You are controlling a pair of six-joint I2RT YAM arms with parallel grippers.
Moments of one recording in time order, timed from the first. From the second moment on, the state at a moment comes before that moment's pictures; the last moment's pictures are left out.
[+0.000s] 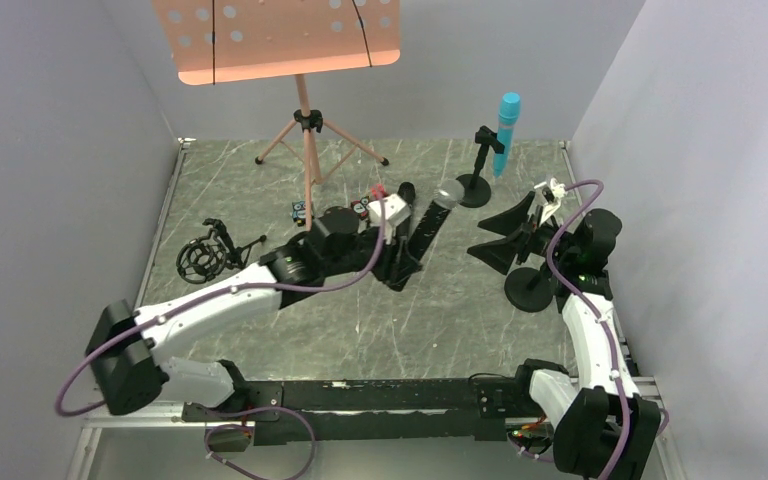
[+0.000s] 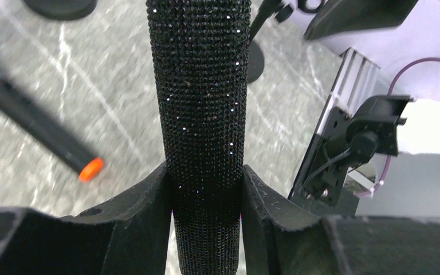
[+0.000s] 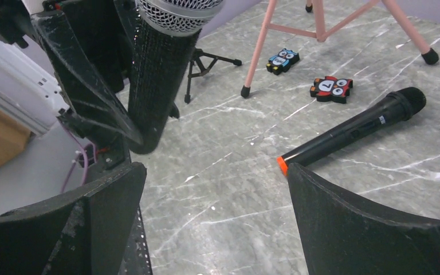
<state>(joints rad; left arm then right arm) -0.91 1.25 0.99 -0.05 0.22 -0.26 -0.22 0.95 0.62 0.29 -1.37 0.32</state>
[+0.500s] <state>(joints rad) -1.01 1.53 1.19 0.10 0.22 -0.26 -0.18 0.96 0.56 0.59 -1.27 0.70</state>
